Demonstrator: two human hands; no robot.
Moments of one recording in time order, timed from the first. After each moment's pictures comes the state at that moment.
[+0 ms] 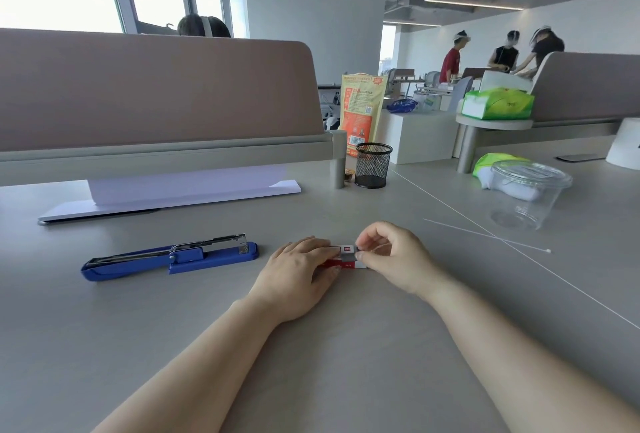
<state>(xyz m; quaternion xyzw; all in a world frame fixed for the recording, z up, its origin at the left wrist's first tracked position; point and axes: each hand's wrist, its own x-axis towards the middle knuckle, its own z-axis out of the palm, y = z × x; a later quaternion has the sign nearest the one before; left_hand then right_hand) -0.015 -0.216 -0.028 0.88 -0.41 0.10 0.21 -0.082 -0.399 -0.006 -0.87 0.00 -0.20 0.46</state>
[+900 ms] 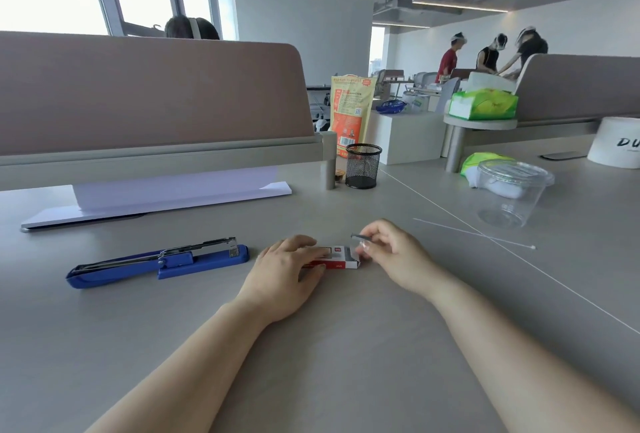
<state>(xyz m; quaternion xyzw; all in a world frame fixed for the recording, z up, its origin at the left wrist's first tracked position) -0.015 -0.212 -0.025 0.88 -0.39 0.09 0.24 -0.086 -0.416 -0.009 -0.88 0.03 -0.17 0.44</state>
